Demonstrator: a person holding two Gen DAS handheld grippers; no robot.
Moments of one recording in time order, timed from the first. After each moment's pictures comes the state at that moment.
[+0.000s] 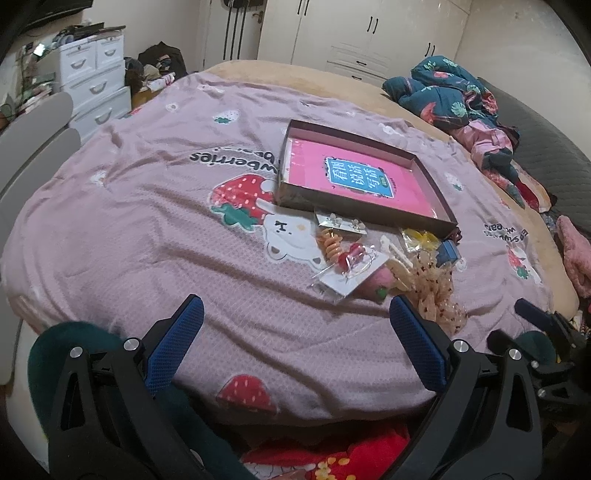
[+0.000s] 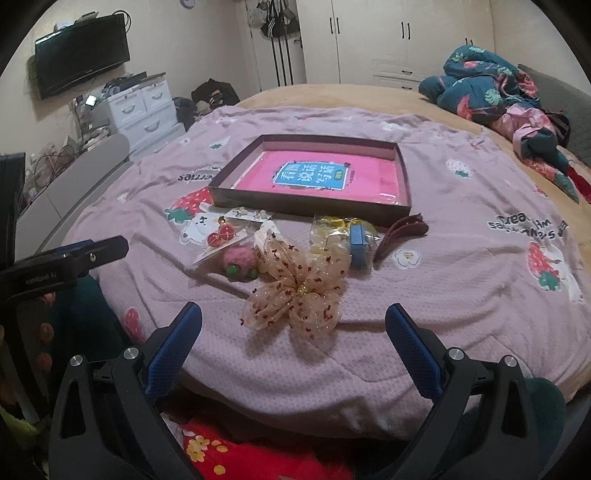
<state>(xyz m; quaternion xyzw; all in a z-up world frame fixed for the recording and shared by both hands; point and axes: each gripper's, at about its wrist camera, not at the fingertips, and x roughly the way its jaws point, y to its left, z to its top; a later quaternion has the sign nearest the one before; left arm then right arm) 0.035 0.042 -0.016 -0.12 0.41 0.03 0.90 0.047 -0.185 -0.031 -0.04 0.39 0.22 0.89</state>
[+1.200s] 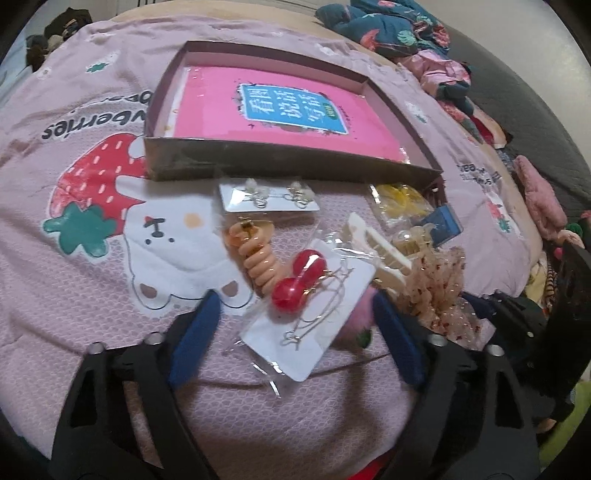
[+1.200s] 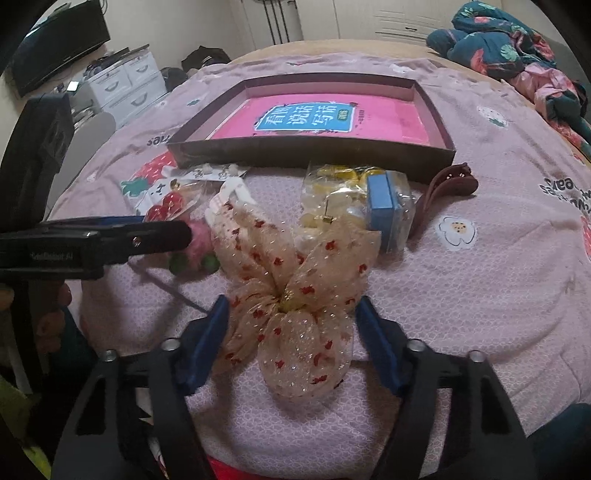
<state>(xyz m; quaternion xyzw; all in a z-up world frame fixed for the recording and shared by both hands) 0.147 0.015 -0.090 -0.11 0.50 -0.14 0.85 0.114 -0.170 -0.104 -0.03 0.46 0.23 0.86</state>
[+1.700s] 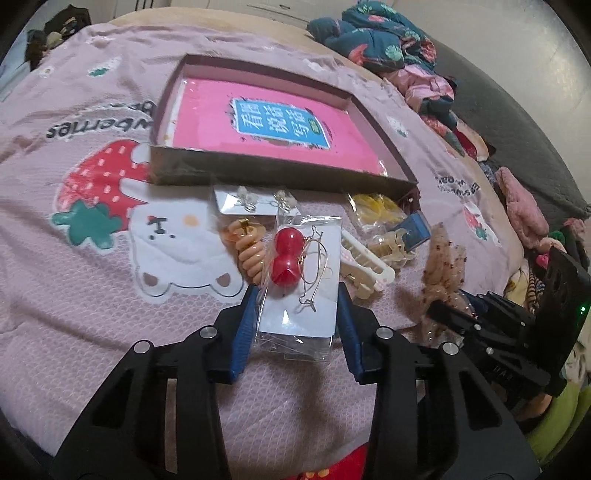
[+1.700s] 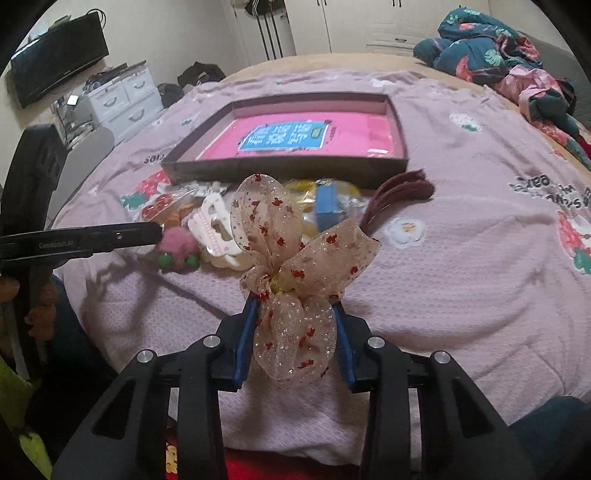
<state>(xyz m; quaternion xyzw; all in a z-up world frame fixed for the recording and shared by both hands) 0.131 0.023 -0.075 -0.13 0.48 -0.15 0.85 0.098 -0.212 -0.081 -0.02 0.43 0.21 0.88</state>
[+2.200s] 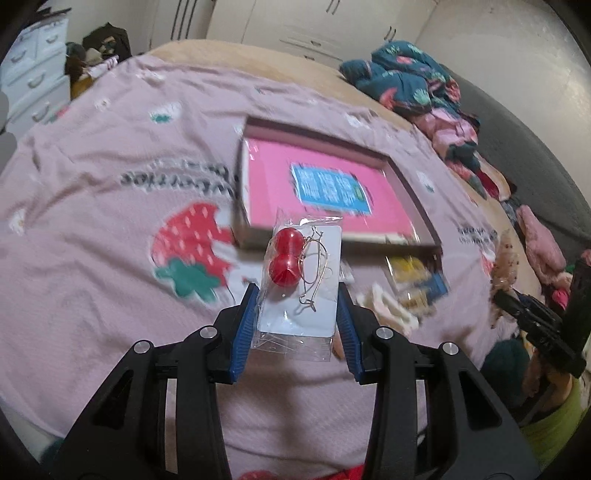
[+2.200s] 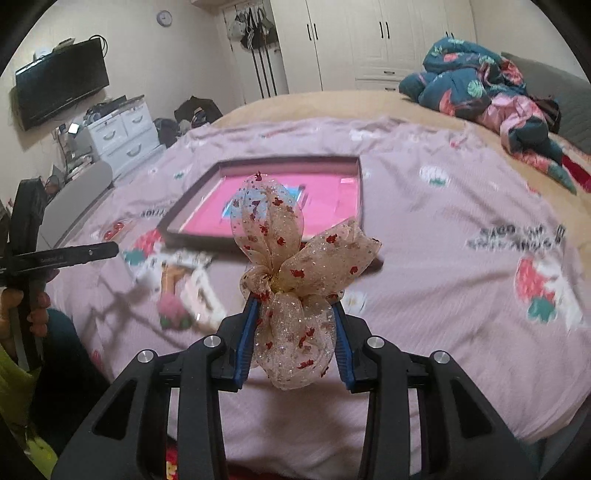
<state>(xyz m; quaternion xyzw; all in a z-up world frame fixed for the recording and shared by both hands) 0.136 0.077 -0.024 -0.14 0.42 -0.08 0.89 0.126 -0.247 -0.014 -0.01 0.37 0.21 0.91</state>
